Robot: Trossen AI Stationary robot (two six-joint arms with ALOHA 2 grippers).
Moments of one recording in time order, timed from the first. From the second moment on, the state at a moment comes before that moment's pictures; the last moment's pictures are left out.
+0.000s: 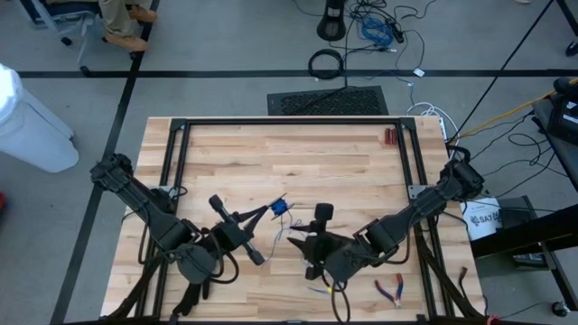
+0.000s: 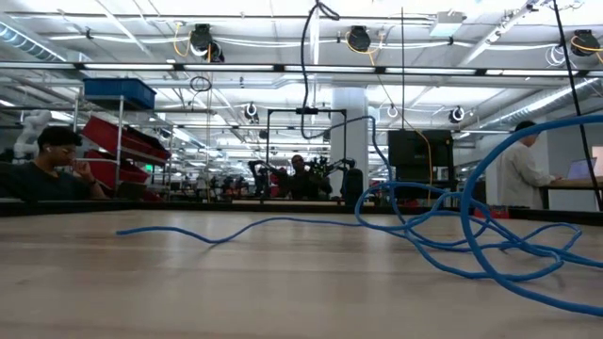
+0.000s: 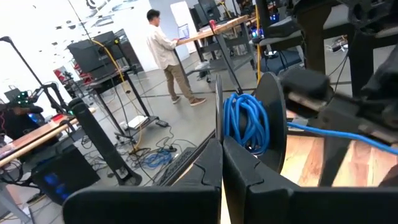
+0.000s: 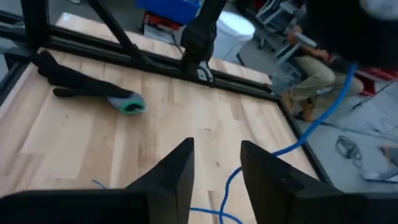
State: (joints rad) left arm -0.69 1.54 1.40 -0.10 -1.37 0.08; right arm 0.57 1.70 1.47 -0.32 0.85 0.04
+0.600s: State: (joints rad) left arm -0.69 1.54 1.40 -0.10 -1.34 0.06; right arm 0.58 1.70 1.47 -0.39 0.86 0.07
